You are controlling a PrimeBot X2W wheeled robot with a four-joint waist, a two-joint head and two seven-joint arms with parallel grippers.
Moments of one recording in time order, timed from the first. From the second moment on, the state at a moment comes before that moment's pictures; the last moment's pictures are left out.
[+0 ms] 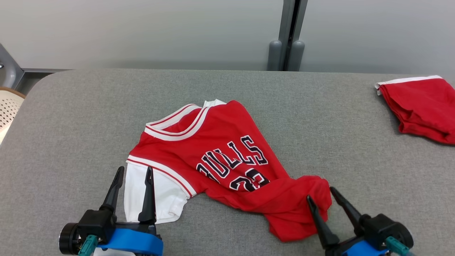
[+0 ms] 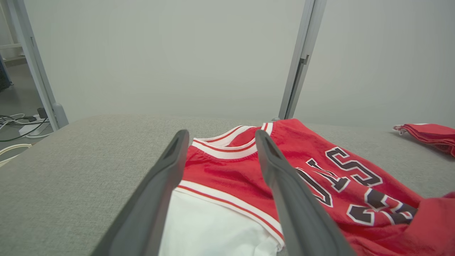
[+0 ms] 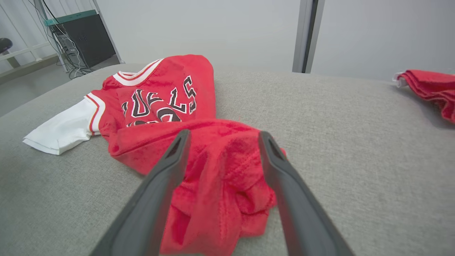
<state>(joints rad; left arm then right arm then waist) -0.03 0.05 -0.08 0.21 -0.15 -0.10 -0.26 -0.02 -0.15 0.25 0.26 0.19 0.13 -0.26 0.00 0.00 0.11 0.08</state>
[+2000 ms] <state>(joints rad) -0.07 0.05 -0.11 0.21 -0.20 -0.08 -0.26 -0.62 -0.26 0.33 0.63 0.22 0.13 -0.26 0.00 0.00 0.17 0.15</state>
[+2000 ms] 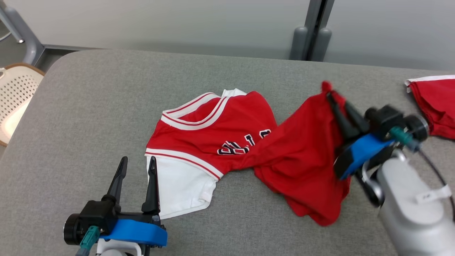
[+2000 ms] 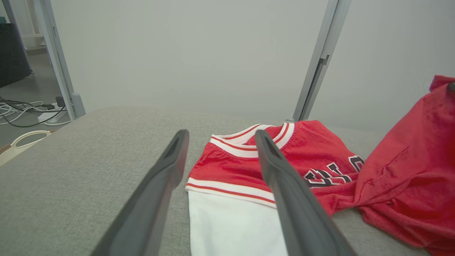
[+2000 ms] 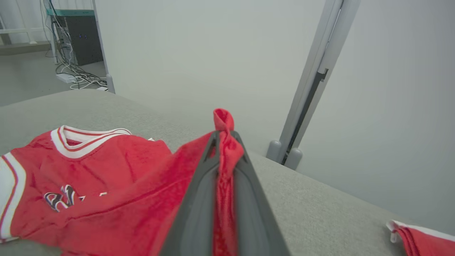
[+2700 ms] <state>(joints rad) -0.02 0.05 -0.09 0.21 -0.18 -0.09 -0.26 -0.05 -0.31 0.76 0.23 0.27 0.13 -0.26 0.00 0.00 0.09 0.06</state>
